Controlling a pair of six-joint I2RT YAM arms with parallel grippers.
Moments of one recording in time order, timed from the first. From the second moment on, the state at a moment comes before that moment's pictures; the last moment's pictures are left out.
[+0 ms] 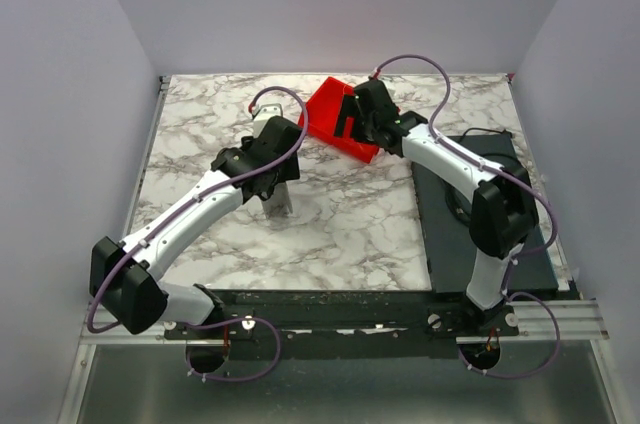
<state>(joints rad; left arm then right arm) -0.65 1.34 1.22 -0.74 -0.46 -0.61 0.59 1.85 1.54 -0.41 0.27 0.62</state>
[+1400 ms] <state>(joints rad) -0.64 1.32 1.32 -0.75 -0.35 -0.51 0.44 2.40 2.17 -0.38 0.43 0.35</state>
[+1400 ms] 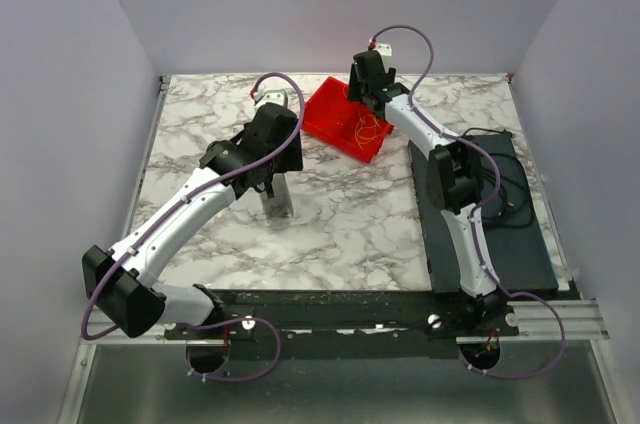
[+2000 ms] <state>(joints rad) -0.64 1.31 1.33 -0.75 -0.33 -0.50 0.44 2.46 2.21 -0.24 0.41 0.28</state>
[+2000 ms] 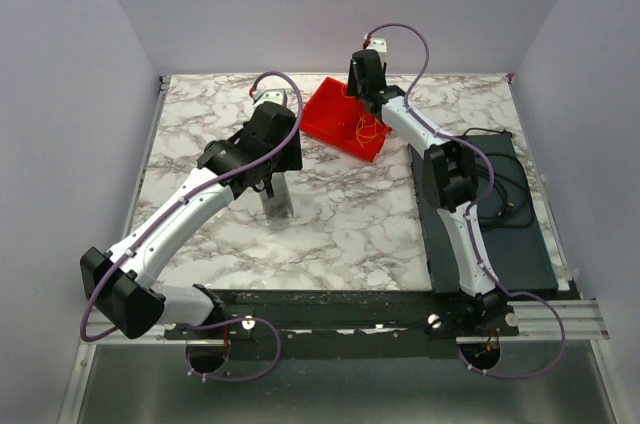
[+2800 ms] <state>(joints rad) -0.63 1.26 1.32 -0.76 -0.29 -0.50 0.44 2.34 2.22 -0.23 0.40 0.27</state>
